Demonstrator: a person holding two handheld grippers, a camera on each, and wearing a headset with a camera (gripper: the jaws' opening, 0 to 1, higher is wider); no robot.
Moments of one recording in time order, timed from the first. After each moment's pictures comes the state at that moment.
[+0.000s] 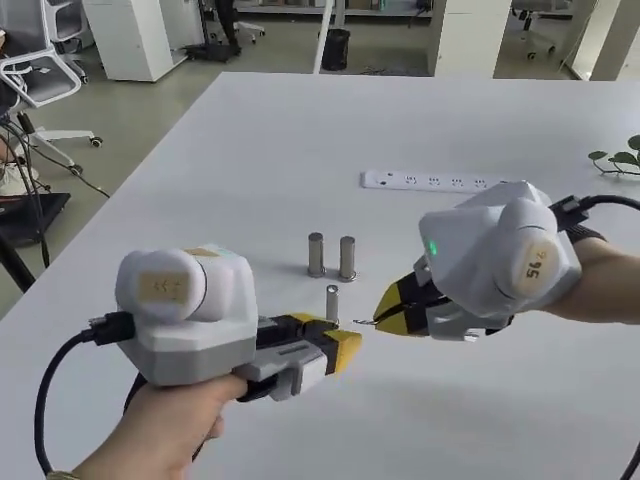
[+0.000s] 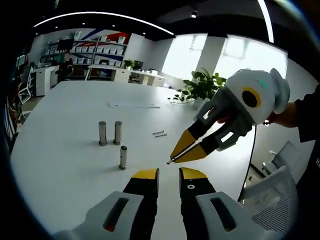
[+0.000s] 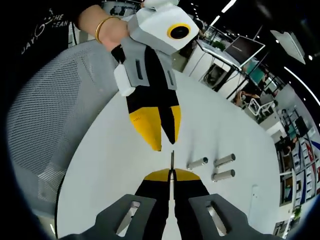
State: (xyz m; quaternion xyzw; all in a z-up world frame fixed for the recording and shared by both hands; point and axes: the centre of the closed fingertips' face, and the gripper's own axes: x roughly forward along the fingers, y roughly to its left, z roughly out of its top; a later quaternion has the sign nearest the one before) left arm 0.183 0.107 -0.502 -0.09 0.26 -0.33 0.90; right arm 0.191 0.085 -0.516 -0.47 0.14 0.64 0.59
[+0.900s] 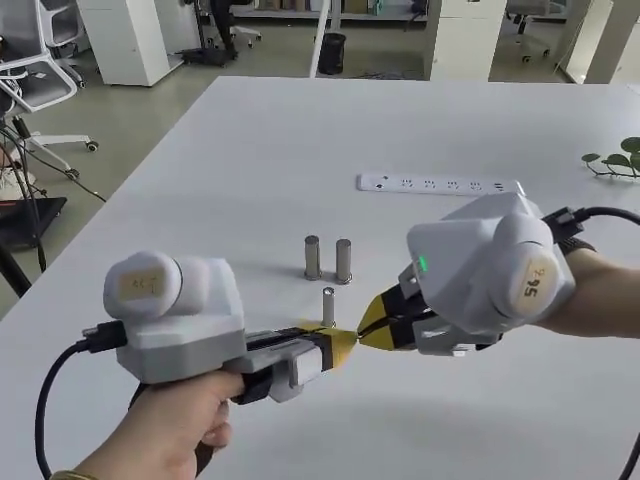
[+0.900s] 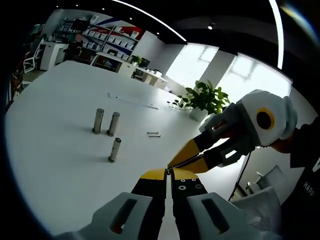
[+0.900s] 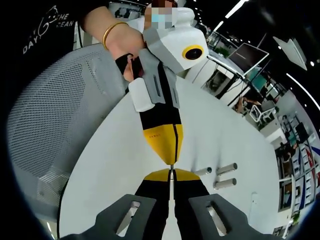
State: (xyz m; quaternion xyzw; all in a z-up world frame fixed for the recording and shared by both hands) left arm 0.181 0.100 -0.502 -0.19 0.27 -0.33 0.88; right arm 0.174 0.094 -0.510 -0.46 0.12 0.66 0.58
